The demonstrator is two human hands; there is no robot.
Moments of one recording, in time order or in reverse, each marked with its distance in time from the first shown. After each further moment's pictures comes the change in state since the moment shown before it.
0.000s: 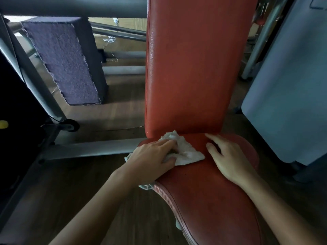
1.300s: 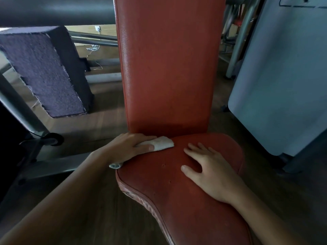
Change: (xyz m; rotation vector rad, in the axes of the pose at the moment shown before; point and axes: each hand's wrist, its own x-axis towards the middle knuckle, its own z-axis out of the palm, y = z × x) left_hand 0.058 -0.064 -0.016 -0.116 -0.243 -0.065; right_hand -0.025 -0.009 0.003 -0.189 -0.176 -0.049
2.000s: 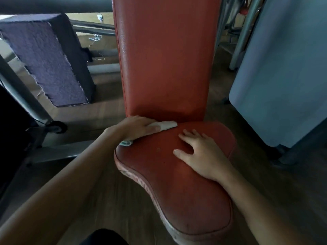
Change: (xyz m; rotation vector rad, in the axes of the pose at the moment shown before) left_hand 0.021 0.032 0.000 0.132 -0.036 -0.113; right_hand -0.004 -0.003 -0.005 0.021 -0.023 -0.012
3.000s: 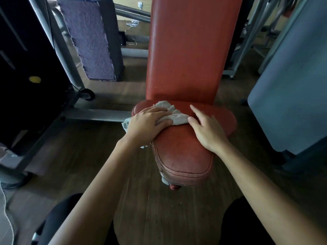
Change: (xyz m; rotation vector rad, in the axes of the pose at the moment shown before) left_hand -0.114 0.082 0.089 -0.148 0.663 -0.114; right_hand -0.031 0.017 -0.002 0.135 0.076 -0.066
